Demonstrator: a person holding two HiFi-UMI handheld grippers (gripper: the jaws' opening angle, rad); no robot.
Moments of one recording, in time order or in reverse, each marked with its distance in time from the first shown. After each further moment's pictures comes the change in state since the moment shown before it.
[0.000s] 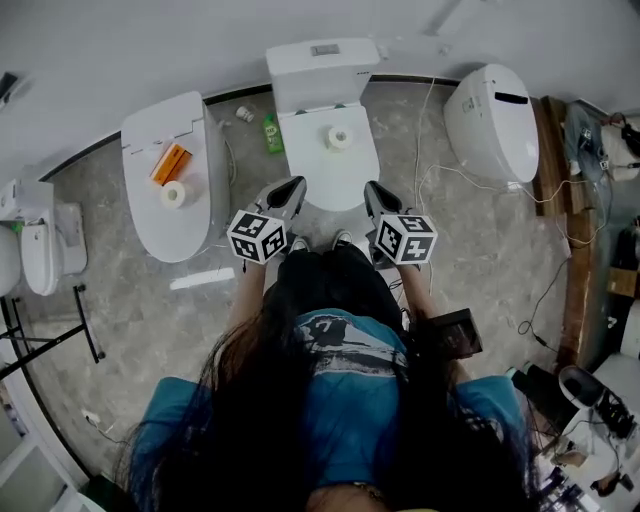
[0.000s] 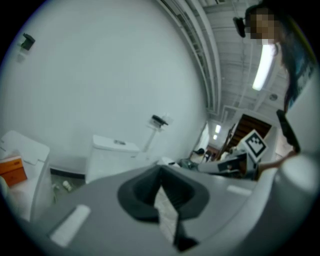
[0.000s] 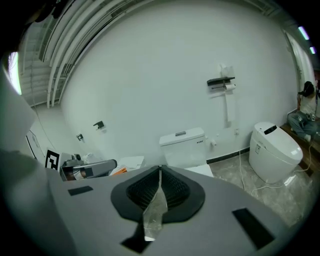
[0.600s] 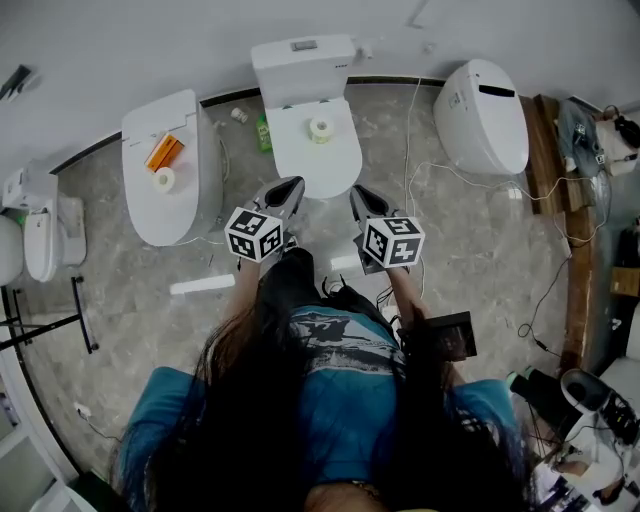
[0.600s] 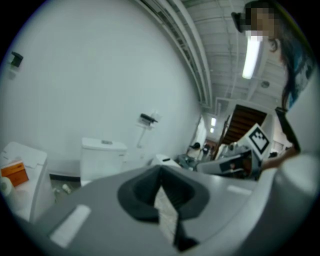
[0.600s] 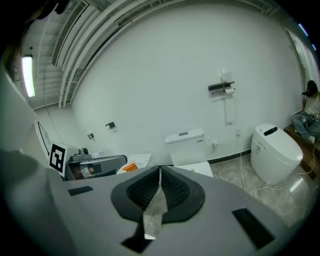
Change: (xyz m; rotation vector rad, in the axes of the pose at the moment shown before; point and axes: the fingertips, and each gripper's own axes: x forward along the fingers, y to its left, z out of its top) left arm -0.012 -0.124 -0.026 0.102 0.018 -0.008; right arm -0.110 -0.006 -0.037 -0.040 -0.025 0.079
